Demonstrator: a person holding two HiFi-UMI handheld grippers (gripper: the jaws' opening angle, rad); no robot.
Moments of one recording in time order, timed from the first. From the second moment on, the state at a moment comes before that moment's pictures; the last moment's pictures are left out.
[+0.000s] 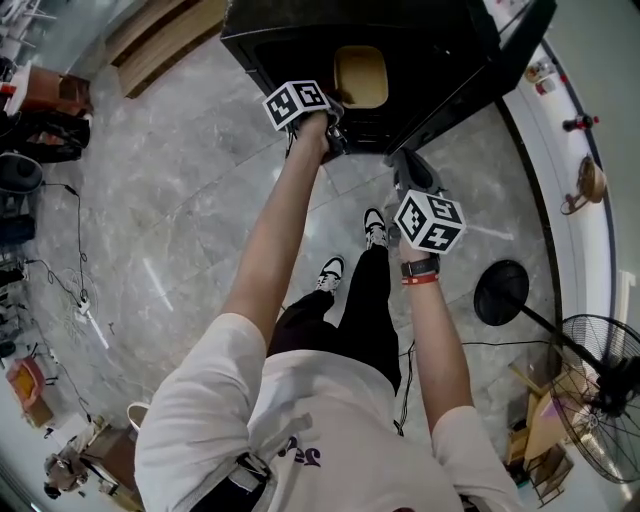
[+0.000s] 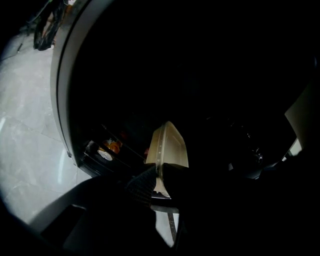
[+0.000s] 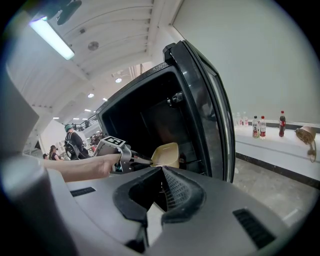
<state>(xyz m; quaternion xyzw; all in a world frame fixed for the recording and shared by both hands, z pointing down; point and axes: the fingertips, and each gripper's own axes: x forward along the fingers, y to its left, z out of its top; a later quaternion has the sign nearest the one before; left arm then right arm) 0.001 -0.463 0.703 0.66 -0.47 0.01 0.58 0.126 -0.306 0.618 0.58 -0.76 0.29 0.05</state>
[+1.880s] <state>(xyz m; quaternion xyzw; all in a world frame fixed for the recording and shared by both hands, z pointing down) 0.025 -0.548 0.731 0.66 -0.48 -0.04 0.57 0.149 -0.304 0.647 0.57 -0.75 0.33 0.05</state>
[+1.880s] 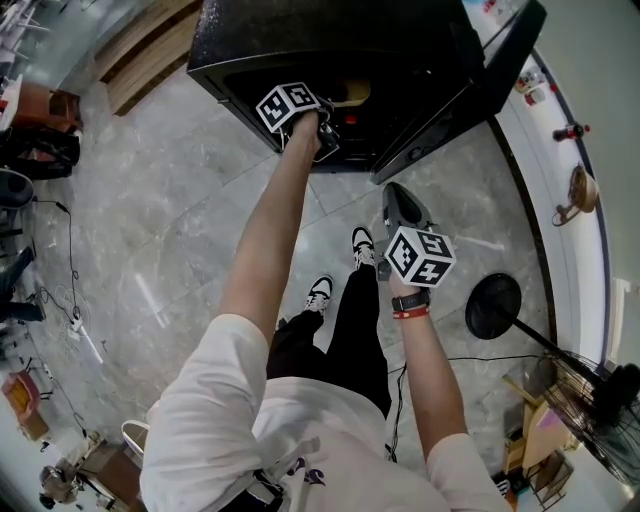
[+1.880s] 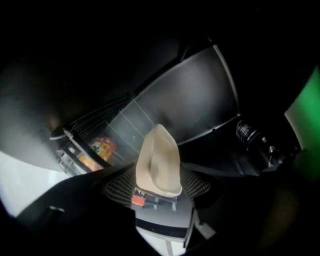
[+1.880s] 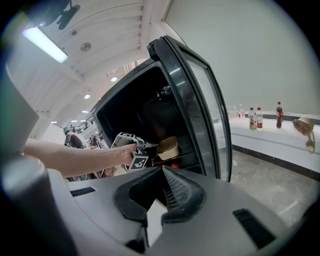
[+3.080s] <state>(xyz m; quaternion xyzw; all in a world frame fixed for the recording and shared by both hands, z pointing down) 0.037 -0.442 0.648 0.74 -0.48 0.06 0.46 0.149 -0.272 0.576 0.59 -0.75 0.31 0.02</state>
